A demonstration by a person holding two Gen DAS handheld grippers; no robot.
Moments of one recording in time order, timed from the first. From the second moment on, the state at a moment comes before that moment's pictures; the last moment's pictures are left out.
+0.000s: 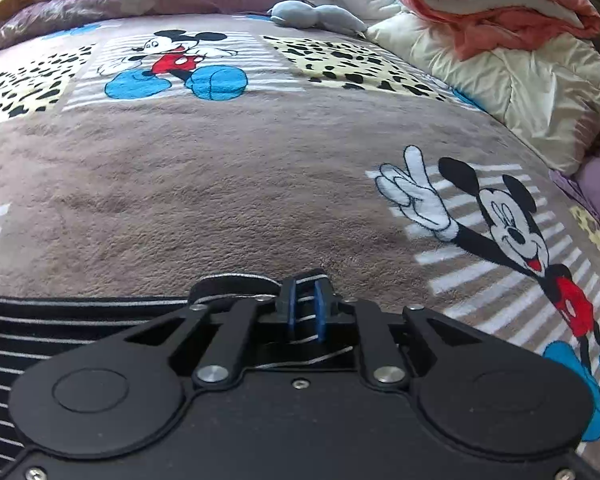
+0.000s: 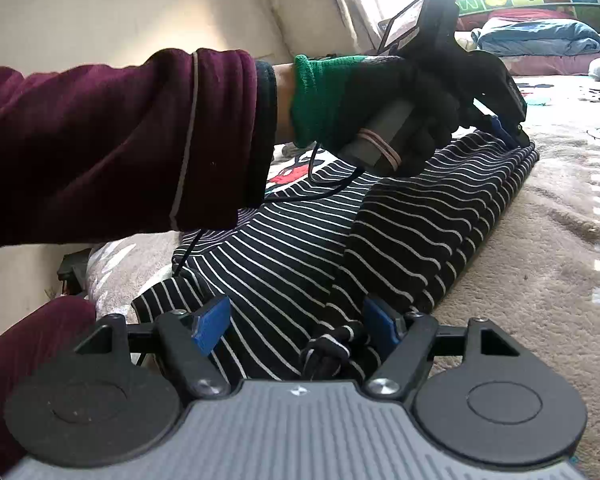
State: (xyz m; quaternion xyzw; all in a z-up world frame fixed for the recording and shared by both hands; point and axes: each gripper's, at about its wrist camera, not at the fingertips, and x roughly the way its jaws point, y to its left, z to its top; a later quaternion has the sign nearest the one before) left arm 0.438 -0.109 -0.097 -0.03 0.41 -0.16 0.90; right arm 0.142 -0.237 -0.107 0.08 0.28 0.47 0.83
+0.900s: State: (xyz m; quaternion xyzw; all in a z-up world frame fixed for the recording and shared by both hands) left arm 0.122 0.074 0.002 -0.26 0.29 -0.12 0.91; right arm 0.081 -0.231 -0.097 0.00 0.27 0.40 0.88
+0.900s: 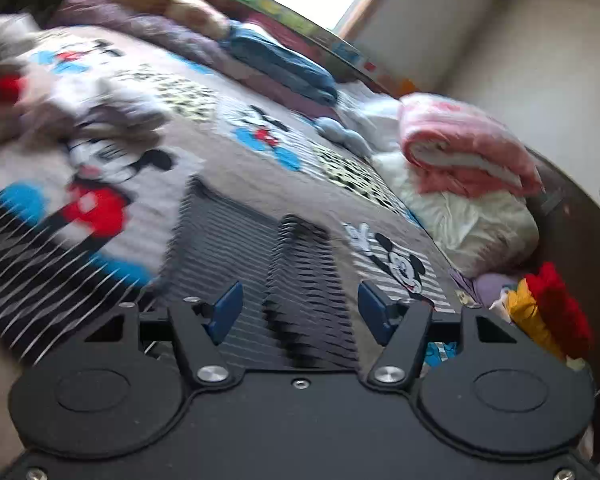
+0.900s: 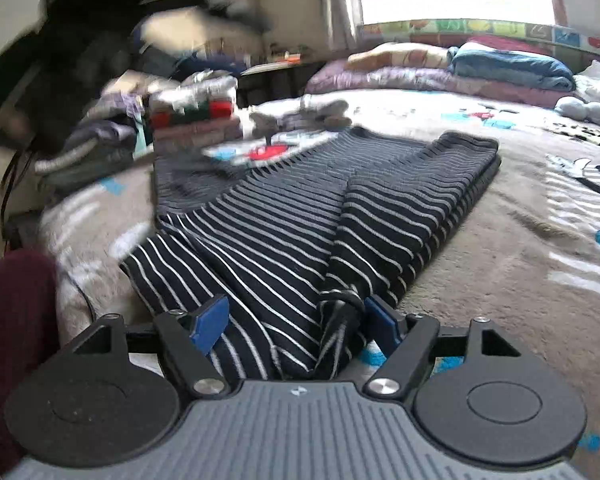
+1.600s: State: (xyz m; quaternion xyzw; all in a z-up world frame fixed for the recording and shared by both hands) left arm 0.031 0.171 -0.092 -0.50 0.28 0.05 0.82; right arm -0.010 -0.227 -0.073 0.05 0.30 0.41 0.86
